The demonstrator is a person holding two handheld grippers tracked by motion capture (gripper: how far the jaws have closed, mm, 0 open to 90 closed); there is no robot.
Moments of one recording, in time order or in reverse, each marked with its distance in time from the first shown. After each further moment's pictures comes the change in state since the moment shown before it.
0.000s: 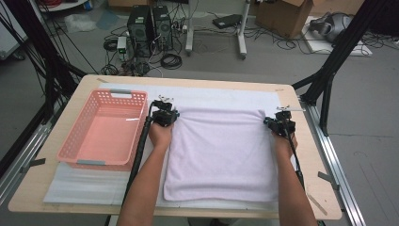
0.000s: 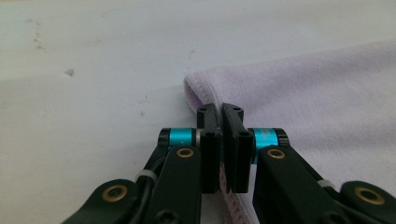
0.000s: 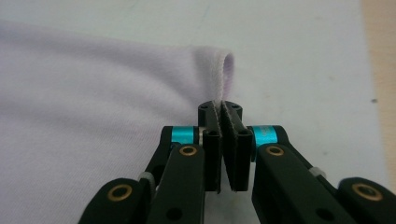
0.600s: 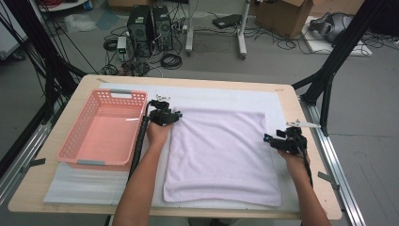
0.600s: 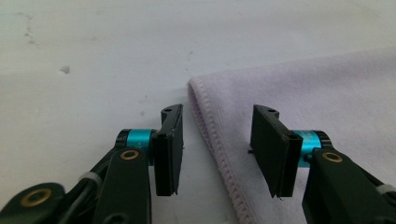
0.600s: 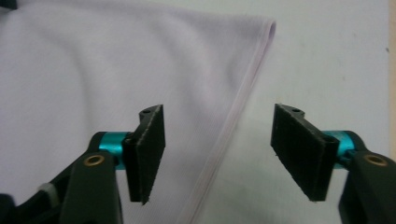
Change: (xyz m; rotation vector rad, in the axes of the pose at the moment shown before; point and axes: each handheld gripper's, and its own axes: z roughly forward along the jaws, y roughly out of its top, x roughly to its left) left arm 0.012 -0.001 -0.001 0.016 -0.102 -0.036; right arm 0.010 -0.029 -0.066 0.002 0.170 -0.020
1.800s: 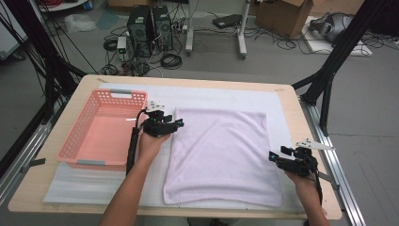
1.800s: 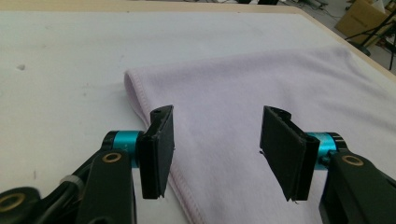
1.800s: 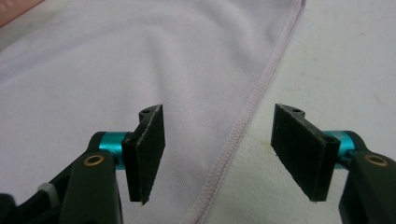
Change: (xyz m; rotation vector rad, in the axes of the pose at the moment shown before) left arm -0.017 -0.009 -0.065 -0.079 -0.199 -0.005; right arm 0.026 -0.046 -0.059 -0.033 0.069 0.017
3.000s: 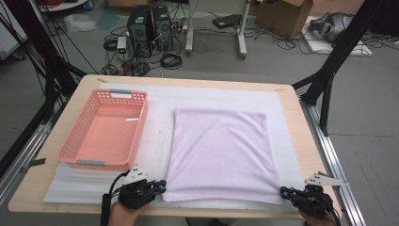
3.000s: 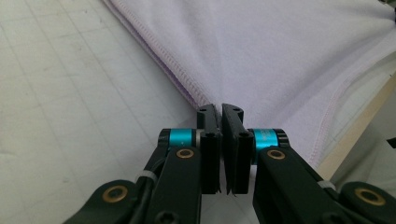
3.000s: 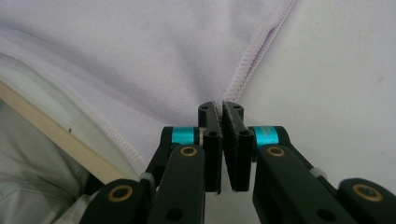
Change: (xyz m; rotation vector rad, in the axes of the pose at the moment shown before) left arm -0.067 -0.129 -0.140 0.145 -0.120 0.092; right arm 0.037 -0.063 -0.071 0.195 0.070 -0.014
